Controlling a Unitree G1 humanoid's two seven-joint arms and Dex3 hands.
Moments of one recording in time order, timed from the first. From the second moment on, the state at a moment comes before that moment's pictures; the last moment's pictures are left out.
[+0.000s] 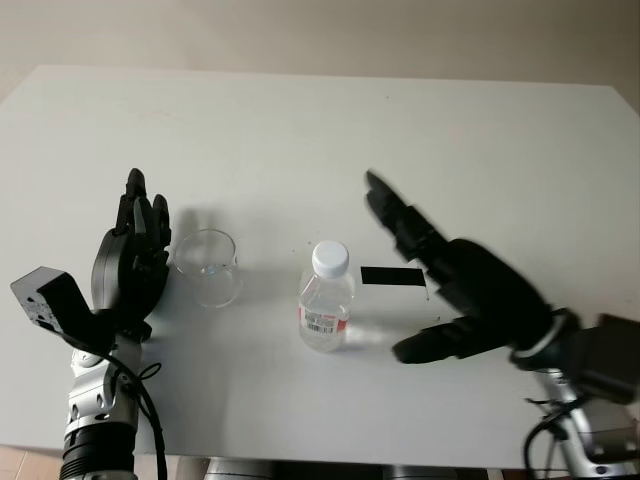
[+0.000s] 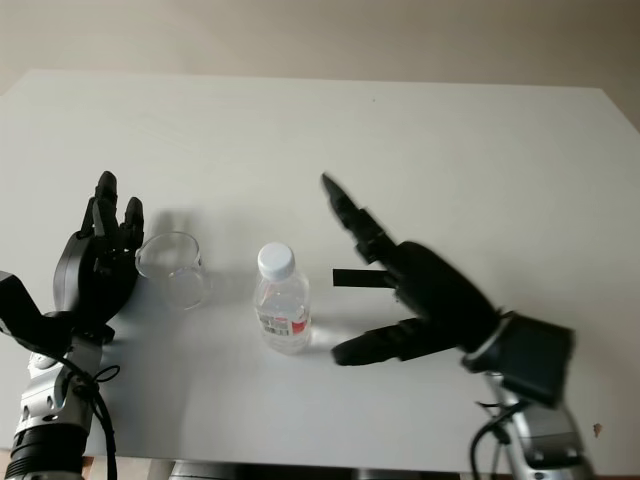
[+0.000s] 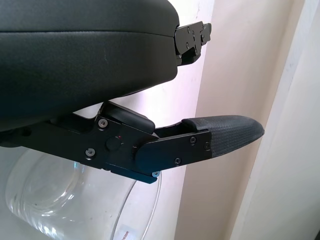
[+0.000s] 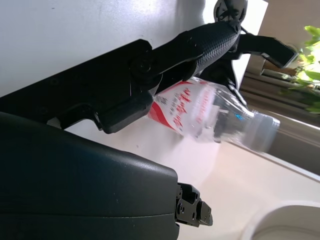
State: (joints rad) left arm -0.28 0.21 0.33 0.35 -0.37 -0.13 -0.34; right arm -0.04 -0.37 0.07 -0.10 0.15 -0.24 0.64
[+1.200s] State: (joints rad) left arm -0.27 0.20 0.32 0.33 -0.37 -0.13 -0.31; right arm -0.11 -0.12 0.21 0.14 0.10 -0.29 0.49
